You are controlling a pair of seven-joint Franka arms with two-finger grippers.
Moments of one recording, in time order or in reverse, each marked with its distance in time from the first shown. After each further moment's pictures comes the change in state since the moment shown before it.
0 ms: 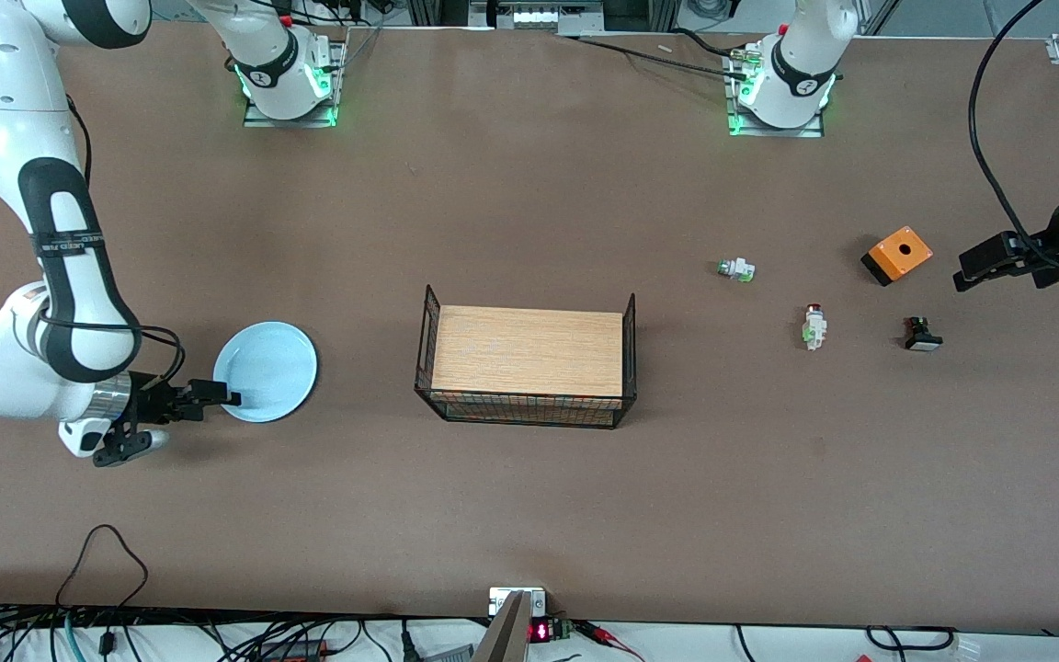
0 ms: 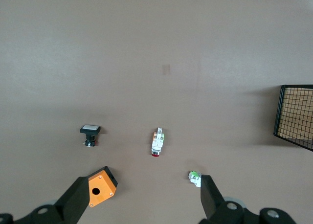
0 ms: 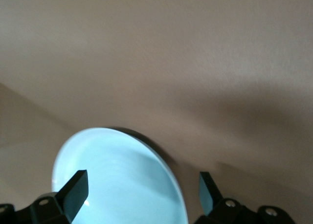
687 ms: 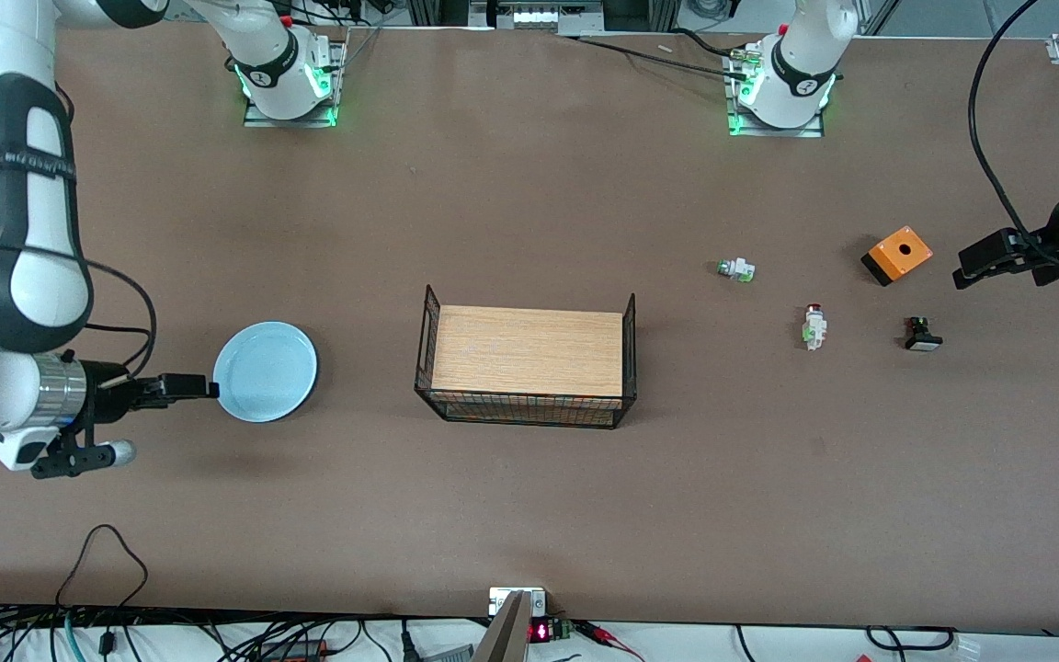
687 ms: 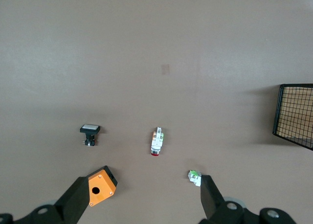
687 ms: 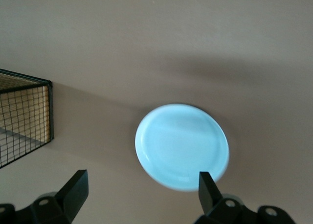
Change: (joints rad) left arm 0.000 -0.005 -0.002 -0.001 0.000 -0.002 0.000; right arm 0.126 -0.094 0.007 0.352 -0.261 -0.450 0.448
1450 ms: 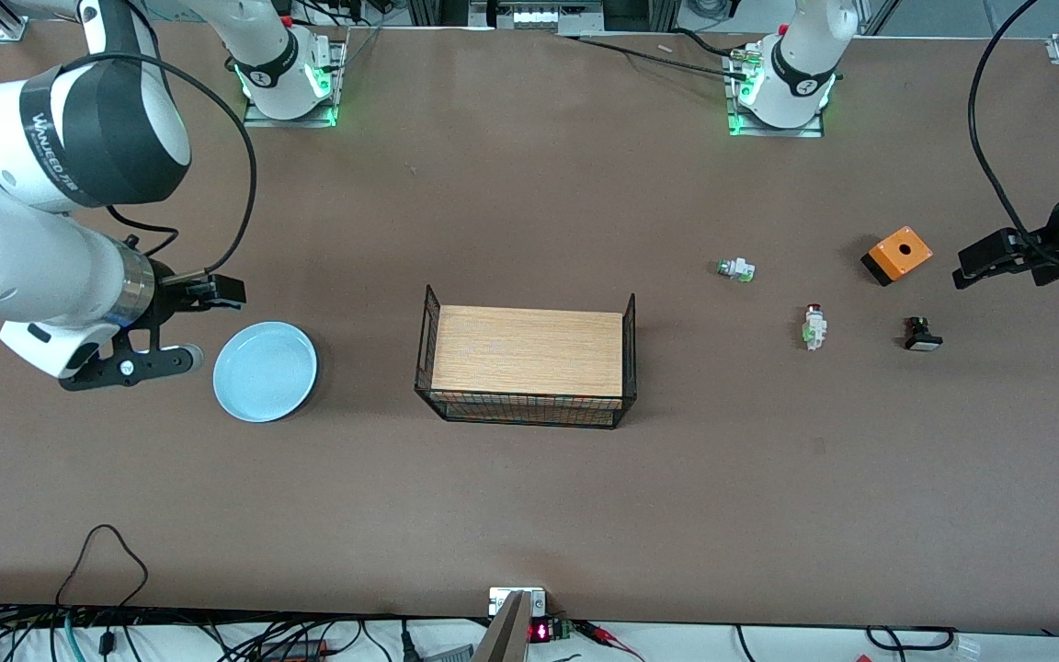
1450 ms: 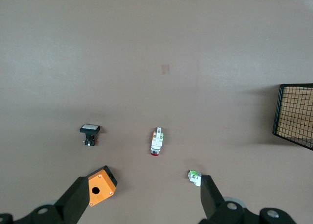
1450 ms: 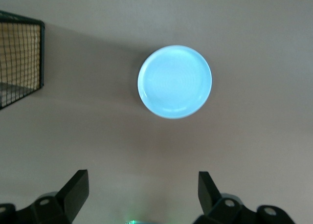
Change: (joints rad) left arm 0.000 0.000 0.000 -0.001 0.000 0.000 0.000; right arm 0.219 -0.181 0.004 0.011 -0.248 -0.279 0.179
